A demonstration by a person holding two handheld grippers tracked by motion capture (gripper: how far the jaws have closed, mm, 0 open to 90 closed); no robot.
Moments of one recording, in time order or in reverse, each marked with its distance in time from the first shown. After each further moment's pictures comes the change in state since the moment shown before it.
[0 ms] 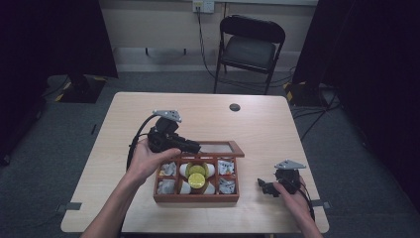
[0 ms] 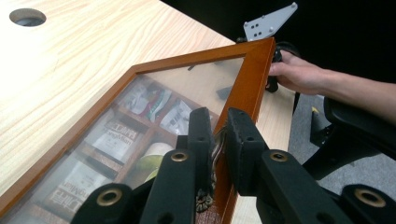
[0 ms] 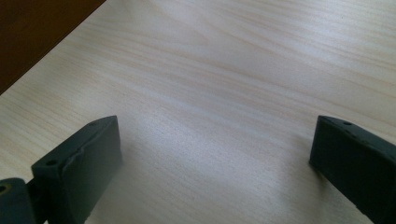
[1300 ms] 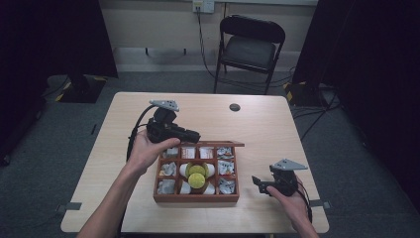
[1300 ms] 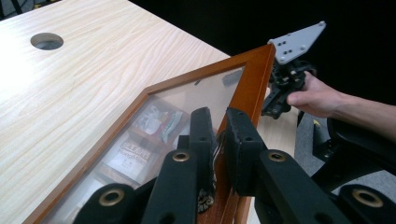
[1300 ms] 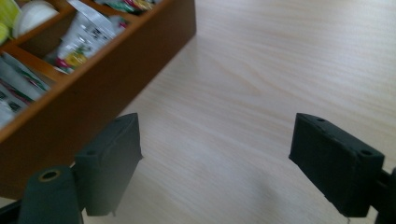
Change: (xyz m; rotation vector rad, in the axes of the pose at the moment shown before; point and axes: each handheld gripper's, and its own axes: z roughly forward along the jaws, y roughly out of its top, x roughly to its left) left arm 0.011 0.016 -0.008 -0.044 0.017 0.010; right arm 0.025 0.018 -0.025 -0.118 0.105 -0.023
